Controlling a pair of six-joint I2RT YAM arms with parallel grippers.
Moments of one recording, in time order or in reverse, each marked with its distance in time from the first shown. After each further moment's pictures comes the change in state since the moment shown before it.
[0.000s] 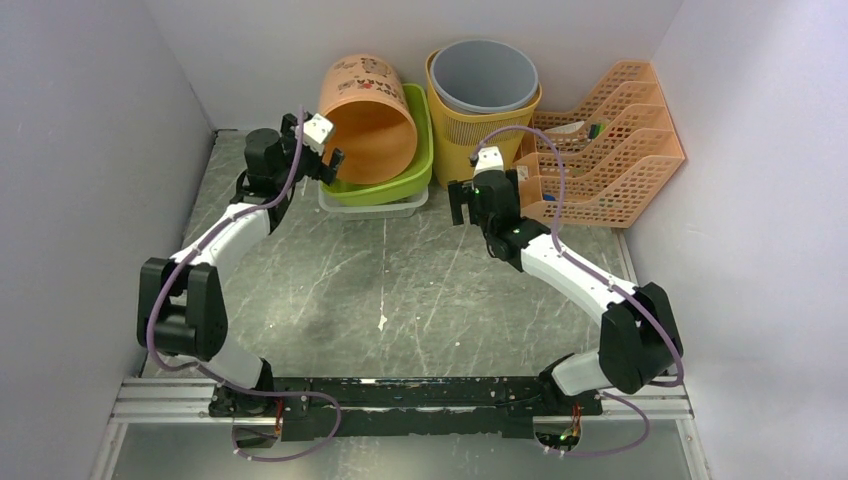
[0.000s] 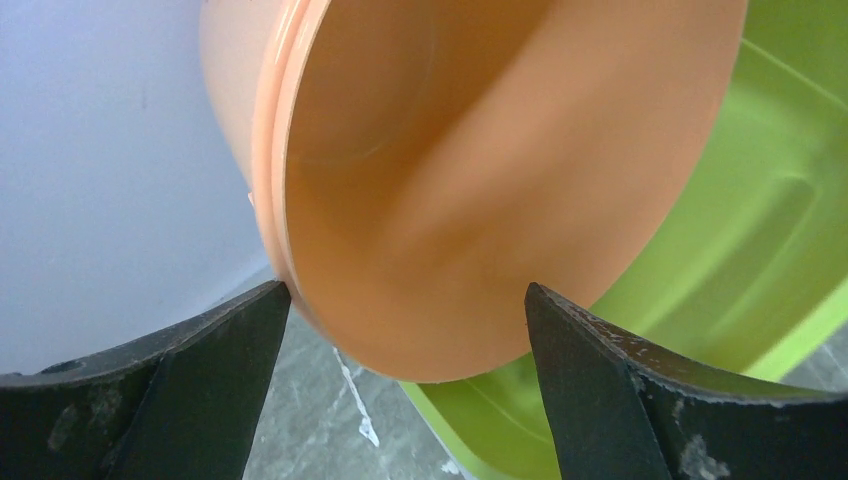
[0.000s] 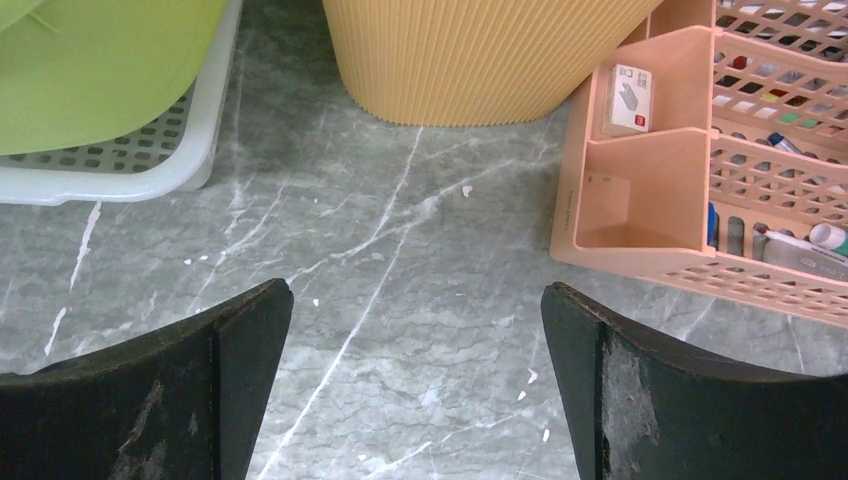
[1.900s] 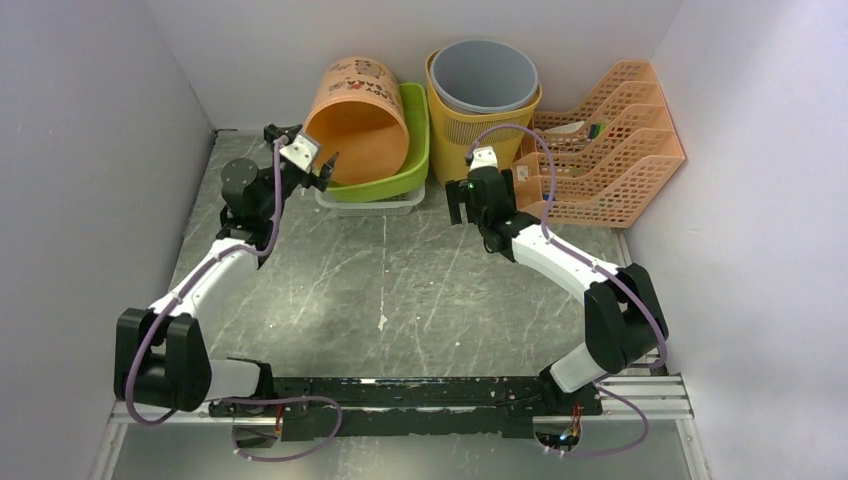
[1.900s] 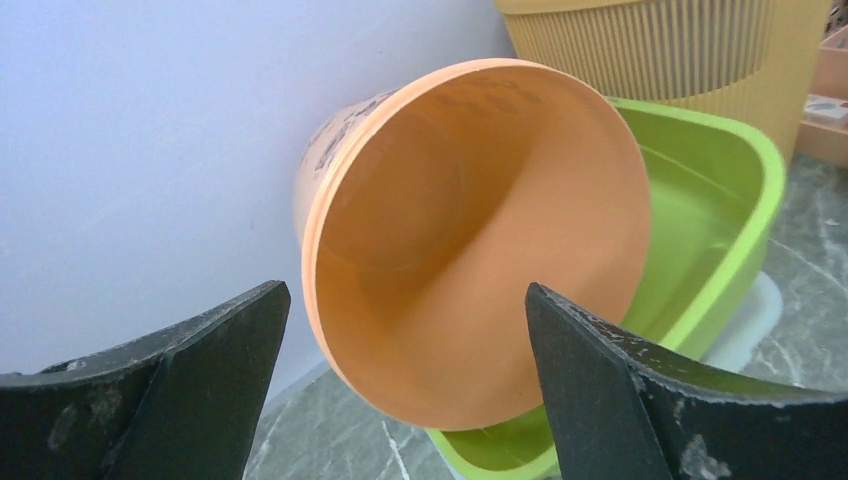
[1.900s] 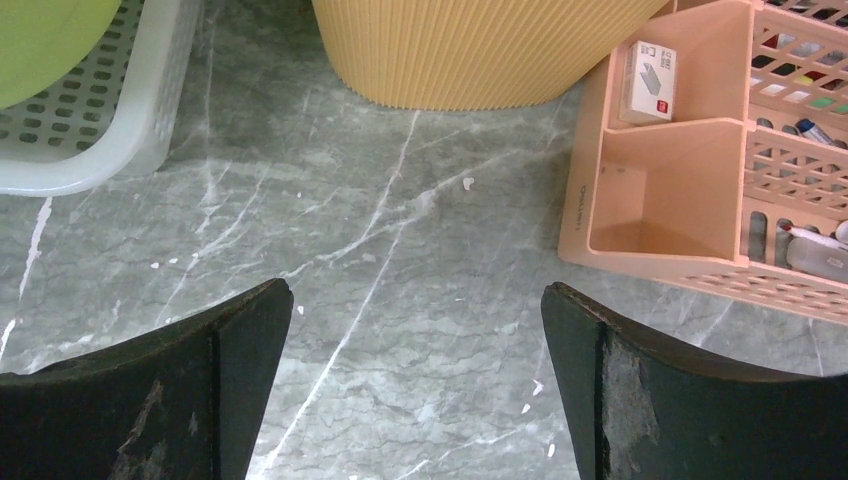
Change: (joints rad) left arm 0.002 -0.242 -0.244 0.310 0.036 0.010; right arm -0.029 0.116 0.037 0.008 -0.016 -0.003
